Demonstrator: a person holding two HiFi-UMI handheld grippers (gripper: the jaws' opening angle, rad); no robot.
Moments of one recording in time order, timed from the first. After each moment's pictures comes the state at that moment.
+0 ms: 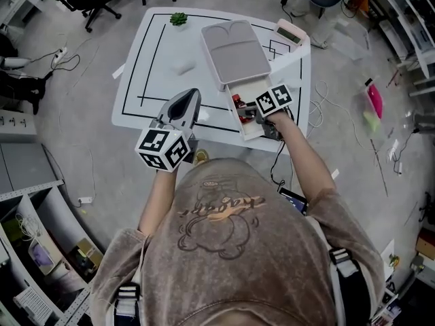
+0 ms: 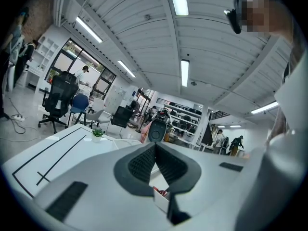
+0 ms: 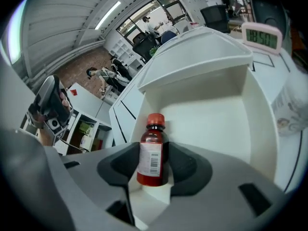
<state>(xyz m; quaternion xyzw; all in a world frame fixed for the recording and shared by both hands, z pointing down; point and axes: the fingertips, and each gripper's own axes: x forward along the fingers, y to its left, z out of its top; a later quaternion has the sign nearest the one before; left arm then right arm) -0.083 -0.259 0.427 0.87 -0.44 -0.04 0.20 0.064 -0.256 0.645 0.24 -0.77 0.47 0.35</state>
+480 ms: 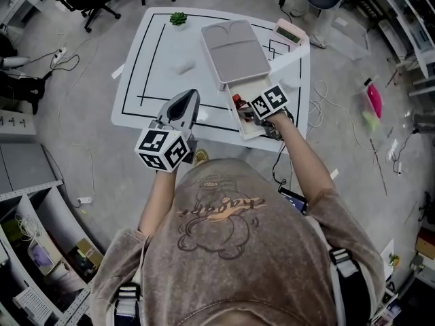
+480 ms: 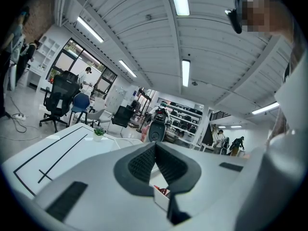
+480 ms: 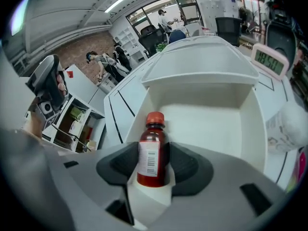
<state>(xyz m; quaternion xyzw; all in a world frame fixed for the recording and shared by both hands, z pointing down) -0.085 -0.257 0.433 0.87 -0.45 -0.04 0.21 0.070 -0.255 0.650 0.25 -0.78 0.40 0.42</state>
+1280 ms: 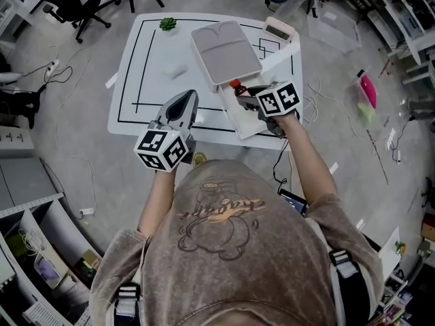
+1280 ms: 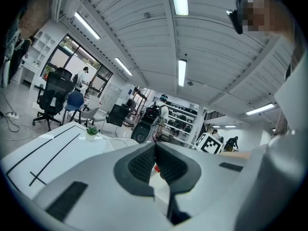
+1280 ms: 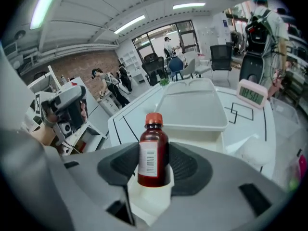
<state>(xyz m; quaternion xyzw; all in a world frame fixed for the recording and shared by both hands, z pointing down) -0.075 -0.262 0.429 0.88 -0.42 -0.04 0.21 0.073 -0.282 0.560 0.32 -0.82 0.33 0.33</state>
